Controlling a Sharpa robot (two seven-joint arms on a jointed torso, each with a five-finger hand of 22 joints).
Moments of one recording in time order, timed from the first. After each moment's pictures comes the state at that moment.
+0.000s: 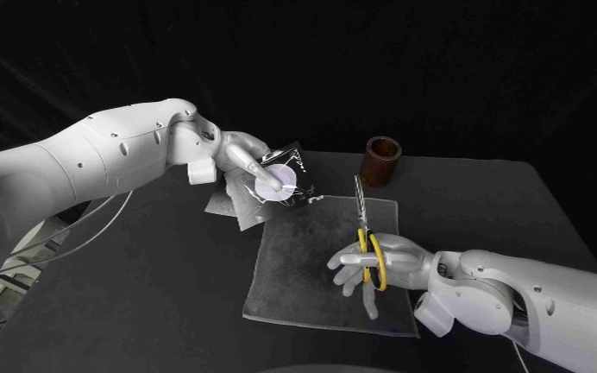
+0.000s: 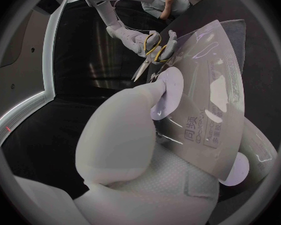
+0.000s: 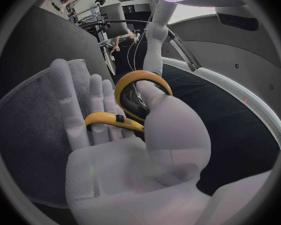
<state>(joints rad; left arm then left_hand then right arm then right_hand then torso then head) 1.37 -0.65 -0.10 0.98 -0.30 0.76 -0.28 1.52 -0.13 0.56 0.12 0.05 0.99 0.13 0.44 0.29 1.33 0.07 0.08 0.07 1.27 0.02 0.24 0.50 0.16 1.24 0.10 0.29 0.14 1.03 -0.85 -0.17 1.59 -0.25 0.18 0.15 1.05 -0.15 0.33 0.02 0.05 0.87 0.20 0.15 0.47 1.16 0.13 0.10 0.07 1.21 0.06 0.08 0.56 0.03 1.31 0.15 0.61 0.36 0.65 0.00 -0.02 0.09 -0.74</state>
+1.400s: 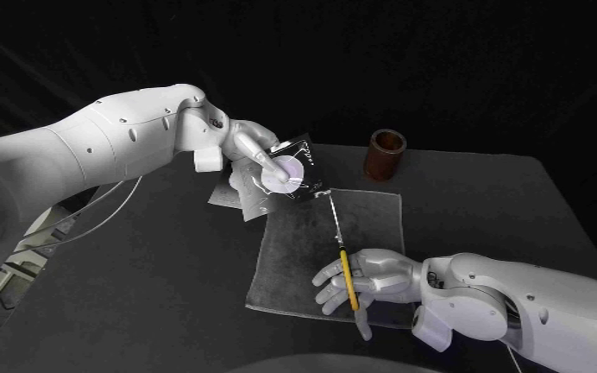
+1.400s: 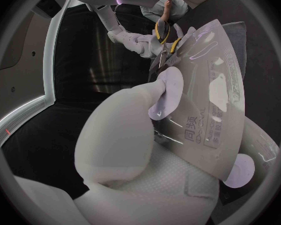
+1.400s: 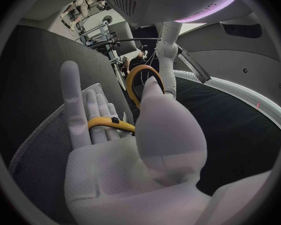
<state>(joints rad) 1.39 -0.63 -0.10 0.98 -0.31 0.80 -0.28 1.49 -0.14 0.59 0.09 0.05 0.99 0.13 0.44 0.30 1.34 0.07 0.08 0.07 1.28 0.01 0.24 0.51 0.17 1.24 0.10 0.30 0.15 1.00 -0.83 -0.18 1.63 -0.33 0.24 0.06 1.24 -0.10 -0.16 0.29 0.05 0.43 0.17 0.35 0.51 0.83 0.21 0.11 0.07 0.88 0.15 0.10 0.33 0.18 1.22 0.24 0.68 0.36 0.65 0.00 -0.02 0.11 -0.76</state>
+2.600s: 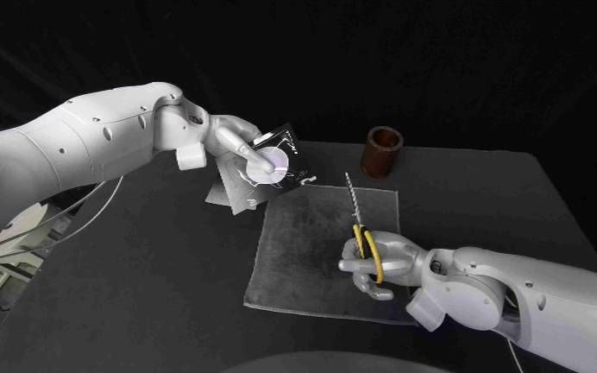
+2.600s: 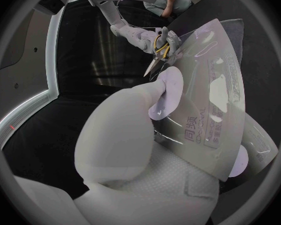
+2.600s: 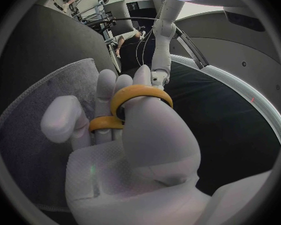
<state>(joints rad) 1.39 -0.69 -0.10 0.99 -0.29 0.77 -0.25 1.49 -0.13 0.59 0.09 0.05 1.00 0.13 0.44 0.30 1.34 0.07 0.08 0.07 1.29 0.01 0.24 0.51 0.16 1.24 0.10 0.31 0.15 1.00 -0.83 -0.18 1.59 -0.23 0.10 0.12 1.49 0.06 -0.38 0.25 0.05 1.02 0.02 0.96 0.89 1.38 0.00 0.71 0.61 1.37 -0.06 0.53 0.83 0.03 1.36 0.04 1.24 1.01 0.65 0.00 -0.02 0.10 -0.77</state>
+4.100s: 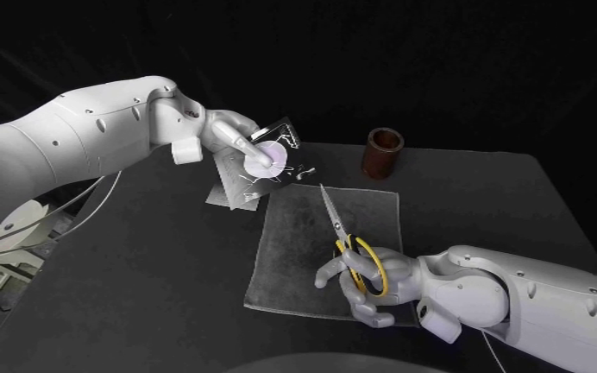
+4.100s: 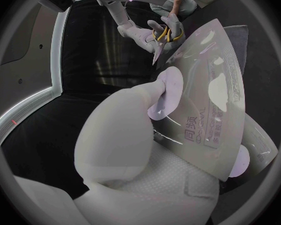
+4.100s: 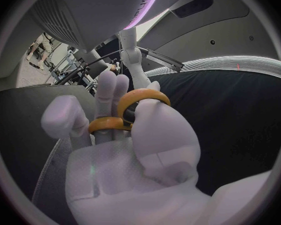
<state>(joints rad) 1.41 -0.69 -0.10 0.97 -0.22 0.82 -0.29 1.47 -0.14 0.59 0.08 0.05 0.99 0.13 0.44 0.30 1.34 0.07 0.08 0.07 1.29 0.02 0.23 0.51 0.17 1.23 0.10 0.31 0.15 1.01 -0.80 -0.18 1.56 -0.02 0.58 0.04 1.20 0.16 -0.43 0.24 0.05 0.80 0.12 0.23 0.66 1.25 0.03 0.53 0.51 1.36 -0.03 0.49 0.87 0.03 1.30 0.07 1.19 0.92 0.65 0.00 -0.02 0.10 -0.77</state>
